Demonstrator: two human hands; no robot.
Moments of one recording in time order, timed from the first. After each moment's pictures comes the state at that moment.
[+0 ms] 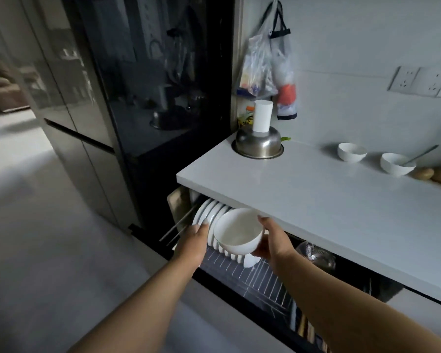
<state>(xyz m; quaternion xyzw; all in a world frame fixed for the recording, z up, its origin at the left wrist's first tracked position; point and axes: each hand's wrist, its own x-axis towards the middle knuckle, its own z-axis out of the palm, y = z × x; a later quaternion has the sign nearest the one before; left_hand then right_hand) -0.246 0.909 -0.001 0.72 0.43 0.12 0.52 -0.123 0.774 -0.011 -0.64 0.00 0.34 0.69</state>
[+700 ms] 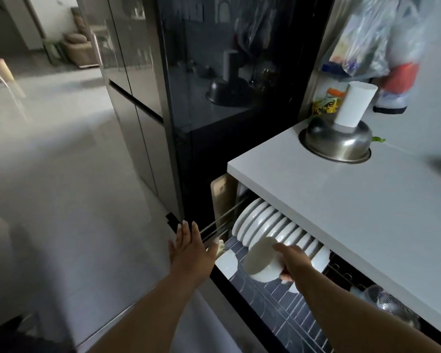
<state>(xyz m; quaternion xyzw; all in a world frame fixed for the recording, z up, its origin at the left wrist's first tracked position) -0.262 1.038 -0.105 0.82 0.52 0.00 0.24 -0.064 0.913 -0.126 -0.81 -0.03 0.39 0.44</state>
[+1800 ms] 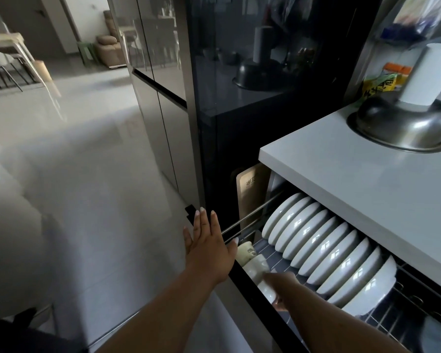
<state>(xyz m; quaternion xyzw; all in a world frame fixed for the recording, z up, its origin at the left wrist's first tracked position) -0.255 1.095 -0.184 0.85 0.50 0.02 0.14 -0.095 1.003 -0.293 -0.80 0.02 0.51 0.32</state>
